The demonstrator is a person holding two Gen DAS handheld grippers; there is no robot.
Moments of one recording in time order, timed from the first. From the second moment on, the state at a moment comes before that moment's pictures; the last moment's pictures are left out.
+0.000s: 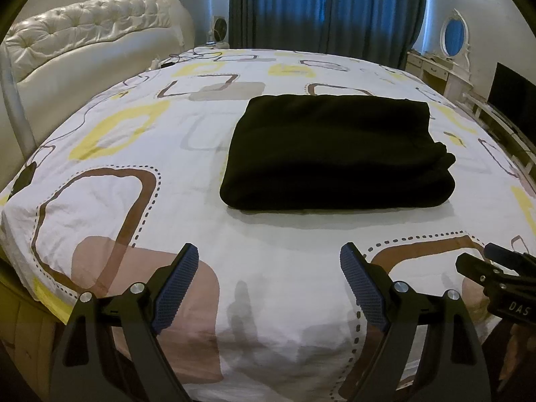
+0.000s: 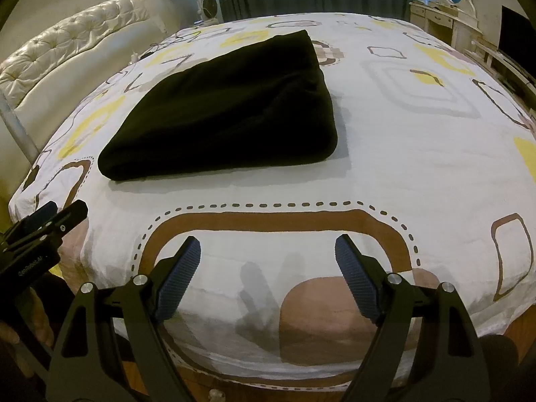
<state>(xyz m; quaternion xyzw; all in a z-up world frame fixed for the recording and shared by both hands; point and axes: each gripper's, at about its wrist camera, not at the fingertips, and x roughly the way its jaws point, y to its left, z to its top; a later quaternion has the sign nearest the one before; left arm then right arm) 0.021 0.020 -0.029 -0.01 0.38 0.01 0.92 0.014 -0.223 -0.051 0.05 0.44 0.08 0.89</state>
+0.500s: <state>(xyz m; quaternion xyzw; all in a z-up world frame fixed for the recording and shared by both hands) 0.020 0.019 -0.030 -0.01 0.39 0.01 0.92 0.011 -0.224 -0.052 0.05 0.45 0.08 0.89</state>
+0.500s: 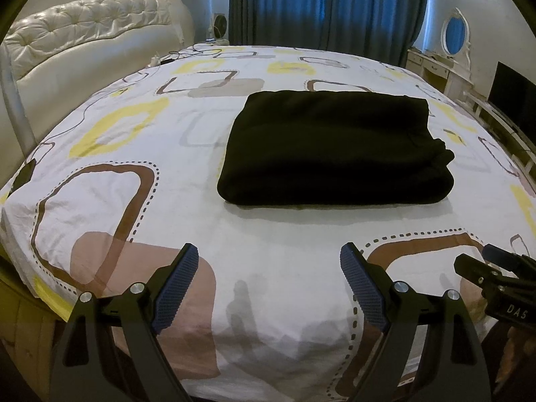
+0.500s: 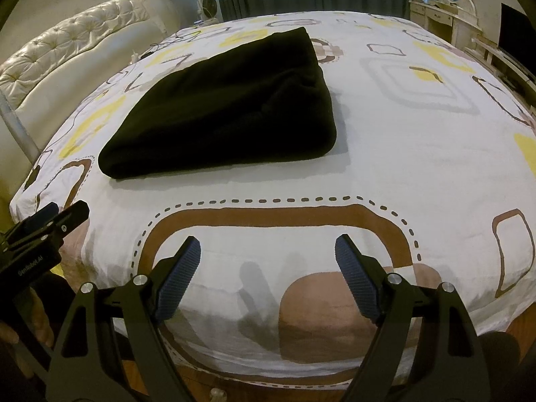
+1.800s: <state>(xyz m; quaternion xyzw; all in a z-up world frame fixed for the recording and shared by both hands) 0.024 0.007 -0.033 0.02 0.41 0.03 0.91 0.010 -0.224 -0.066 0.06 0.47 0.08 0.88</state>
